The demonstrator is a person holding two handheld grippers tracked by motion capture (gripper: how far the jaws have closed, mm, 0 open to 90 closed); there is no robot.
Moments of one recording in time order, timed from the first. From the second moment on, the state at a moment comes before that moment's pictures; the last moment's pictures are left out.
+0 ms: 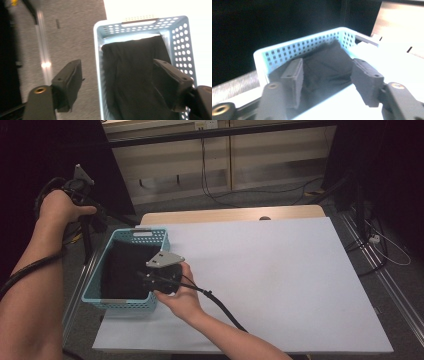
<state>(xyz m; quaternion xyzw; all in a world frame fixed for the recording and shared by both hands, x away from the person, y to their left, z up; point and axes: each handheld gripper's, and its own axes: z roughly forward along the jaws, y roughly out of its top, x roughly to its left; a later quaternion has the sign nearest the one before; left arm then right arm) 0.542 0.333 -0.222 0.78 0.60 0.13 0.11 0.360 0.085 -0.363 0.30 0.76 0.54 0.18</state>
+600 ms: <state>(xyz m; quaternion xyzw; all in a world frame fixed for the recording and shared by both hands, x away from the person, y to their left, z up) 0.520 0.307 -0.246 0.79 0.58 0.10 0.18 0.352 0.005 -0.362 0.30 0.77 0.54 0.18</state>
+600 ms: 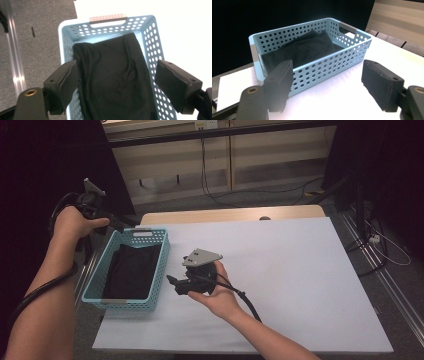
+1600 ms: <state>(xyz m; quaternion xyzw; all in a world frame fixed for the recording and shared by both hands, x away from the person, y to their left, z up) 0.478 0.206 -0.298 0.84 0.46 0.05 0.27 0.333 -0.110 -0.399 0.35 0.77 0.50 0.18</state>
